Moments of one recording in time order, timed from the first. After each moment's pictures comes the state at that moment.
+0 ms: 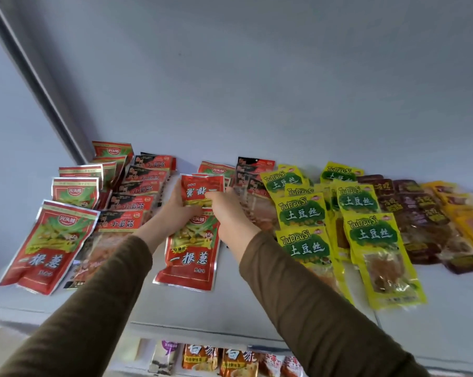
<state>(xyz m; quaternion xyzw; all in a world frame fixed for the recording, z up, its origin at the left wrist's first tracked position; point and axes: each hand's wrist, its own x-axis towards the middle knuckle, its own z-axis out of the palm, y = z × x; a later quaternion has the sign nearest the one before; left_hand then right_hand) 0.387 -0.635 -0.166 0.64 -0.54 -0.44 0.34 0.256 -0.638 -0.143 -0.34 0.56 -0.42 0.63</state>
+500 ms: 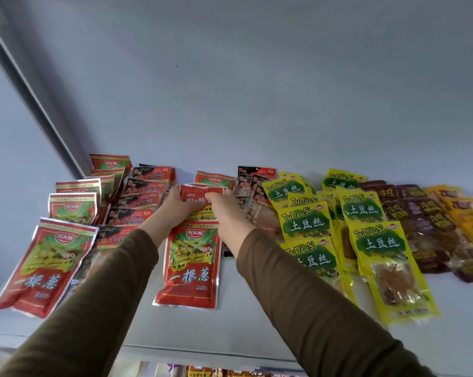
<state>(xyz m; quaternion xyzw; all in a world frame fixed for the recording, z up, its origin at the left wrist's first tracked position) 0.395 -0.678 -0.160 0.67 -0.46 -0.47 0.34 0.261 -0.669 -0.142 -0.34 0.56 -0.42 0.63</state>
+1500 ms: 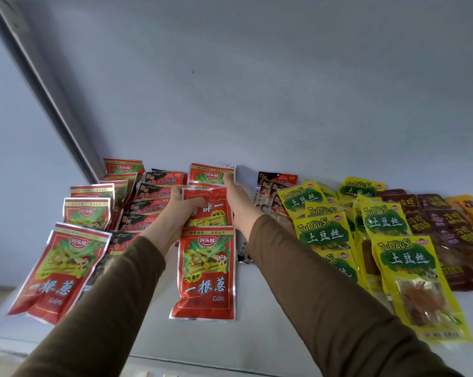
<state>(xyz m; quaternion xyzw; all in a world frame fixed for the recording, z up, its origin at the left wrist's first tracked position) 0.412 -0.690 -0.161 0.62 -0.34 -0.55 0.44 0.264 -0.723 -0.154 -0.37 0.51 -0.40 0.67</state>
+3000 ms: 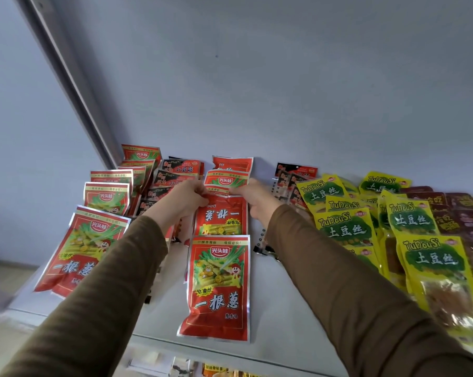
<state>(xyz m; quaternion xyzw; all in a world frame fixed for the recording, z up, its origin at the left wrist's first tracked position) 0.435 -0.683 -0.136 0.70 -0.58 -0.36 0.20 0.264 -0.748 -0.188 -0.44 0.48 -0.38 0.66</state>
